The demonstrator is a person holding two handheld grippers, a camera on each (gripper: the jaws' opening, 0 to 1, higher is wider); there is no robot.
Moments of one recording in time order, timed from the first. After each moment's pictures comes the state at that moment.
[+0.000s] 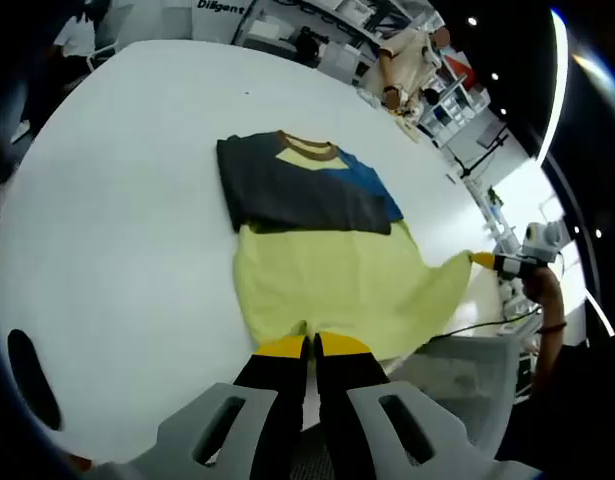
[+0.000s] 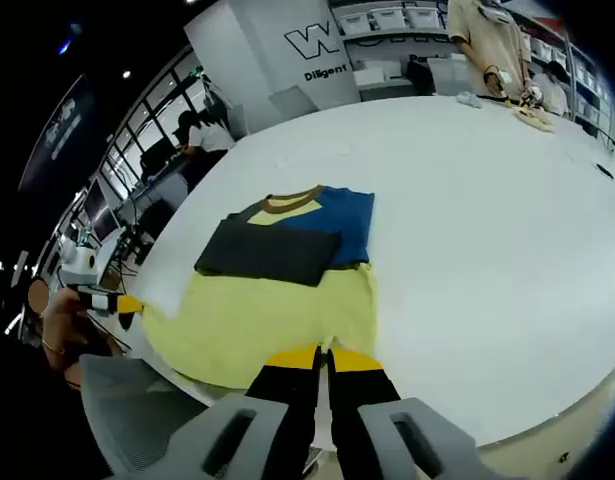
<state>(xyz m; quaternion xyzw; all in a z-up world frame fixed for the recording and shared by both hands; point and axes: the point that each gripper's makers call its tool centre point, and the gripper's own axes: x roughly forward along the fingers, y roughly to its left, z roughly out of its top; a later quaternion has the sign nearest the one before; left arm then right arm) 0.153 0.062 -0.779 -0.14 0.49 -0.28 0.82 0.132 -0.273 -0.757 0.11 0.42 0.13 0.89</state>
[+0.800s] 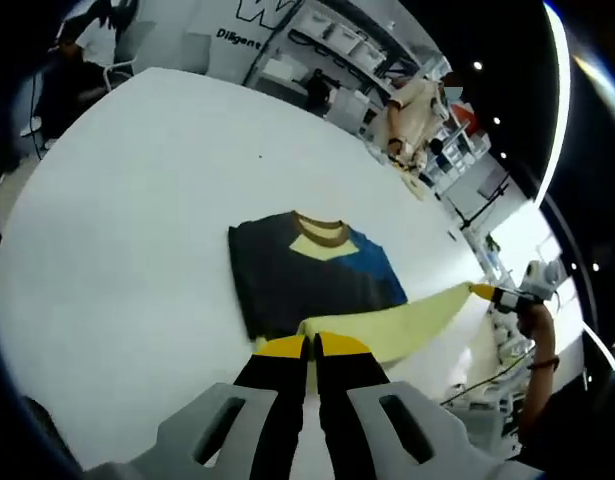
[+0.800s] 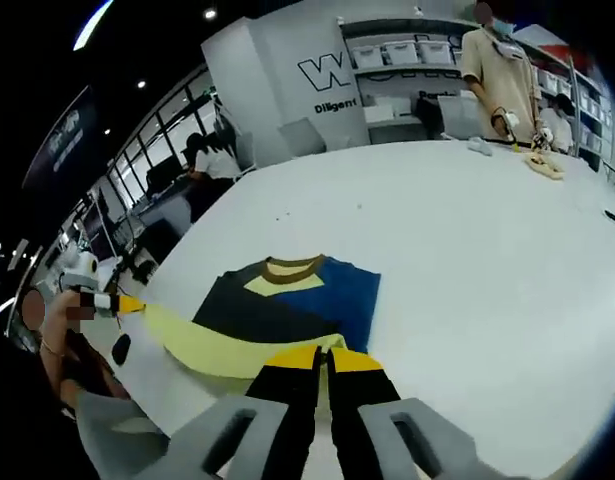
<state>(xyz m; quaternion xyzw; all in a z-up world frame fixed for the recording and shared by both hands) 0.252 0.063 -0.745 -0.19 0.43 -0.26 0.84 0.228 -0.268 -0.715 0.11 0.35 0.13 0.92</state>
